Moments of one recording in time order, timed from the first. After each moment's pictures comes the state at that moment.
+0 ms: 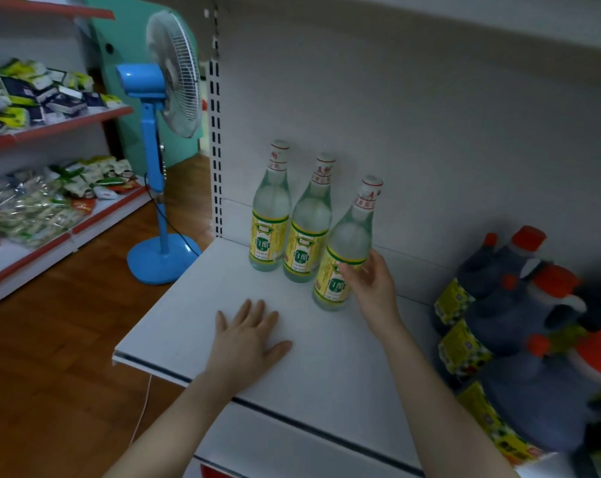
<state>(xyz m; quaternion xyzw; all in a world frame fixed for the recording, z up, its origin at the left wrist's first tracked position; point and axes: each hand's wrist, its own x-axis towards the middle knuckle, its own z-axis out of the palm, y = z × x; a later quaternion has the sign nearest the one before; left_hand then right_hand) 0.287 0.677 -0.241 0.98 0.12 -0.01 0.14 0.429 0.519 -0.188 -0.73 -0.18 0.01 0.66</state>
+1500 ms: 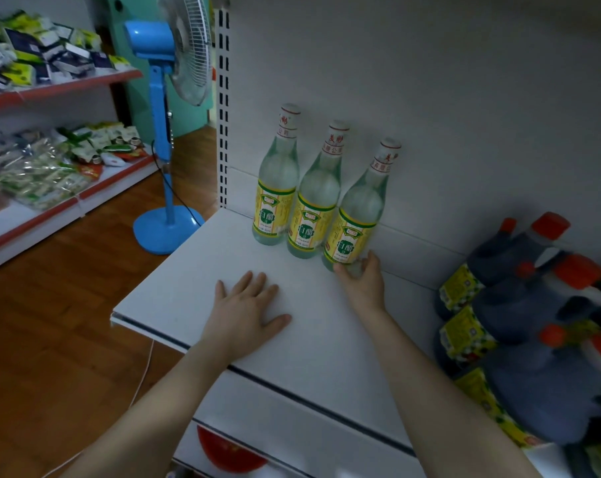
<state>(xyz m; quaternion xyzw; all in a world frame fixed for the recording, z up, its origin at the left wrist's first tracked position) 0.287 0.679 -0.244 0.99 0.12 0.02 0.12 0.437 0.530 -0.227 -0.85 -0.08 0.02 0.52</state>
